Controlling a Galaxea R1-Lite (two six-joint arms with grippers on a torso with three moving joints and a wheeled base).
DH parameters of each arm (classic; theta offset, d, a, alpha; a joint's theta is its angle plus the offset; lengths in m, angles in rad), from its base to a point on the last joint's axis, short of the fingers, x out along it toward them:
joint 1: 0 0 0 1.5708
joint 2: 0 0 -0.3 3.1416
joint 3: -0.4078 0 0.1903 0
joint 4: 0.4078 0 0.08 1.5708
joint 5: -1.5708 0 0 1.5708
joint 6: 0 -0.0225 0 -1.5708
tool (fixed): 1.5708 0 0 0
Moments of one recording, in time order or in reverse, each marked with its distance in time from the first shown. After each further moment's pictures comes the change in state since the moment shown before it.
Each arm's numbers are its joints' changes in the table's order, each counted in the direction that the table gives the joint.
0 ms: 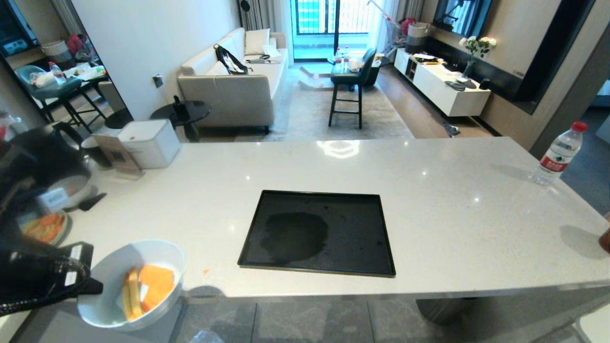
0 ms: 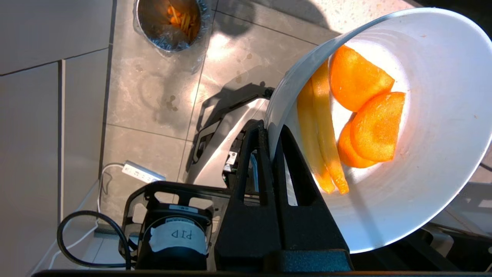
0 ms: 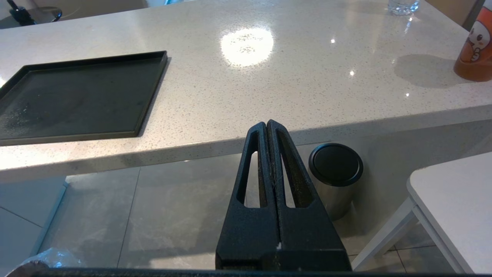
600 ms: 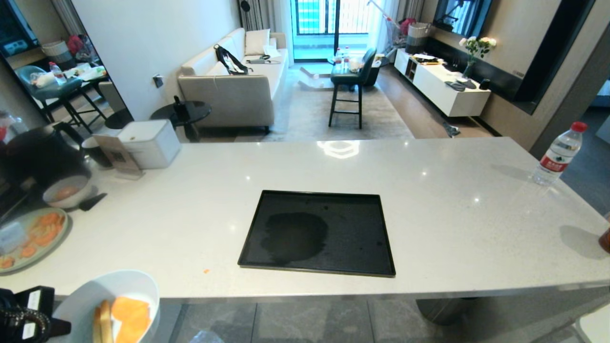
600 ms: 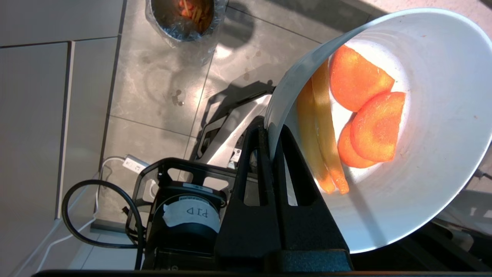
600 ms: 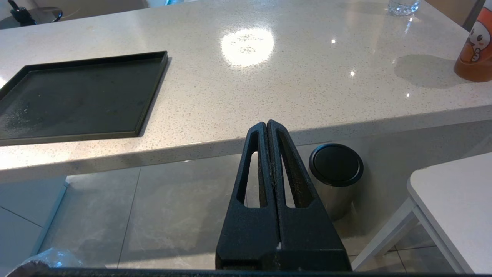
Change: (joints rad) left arm 0.067 0.170 0.152 0.006 0.004 -0.026; right arm 0.000 0.000 0.000 0.000 0.000 0.000
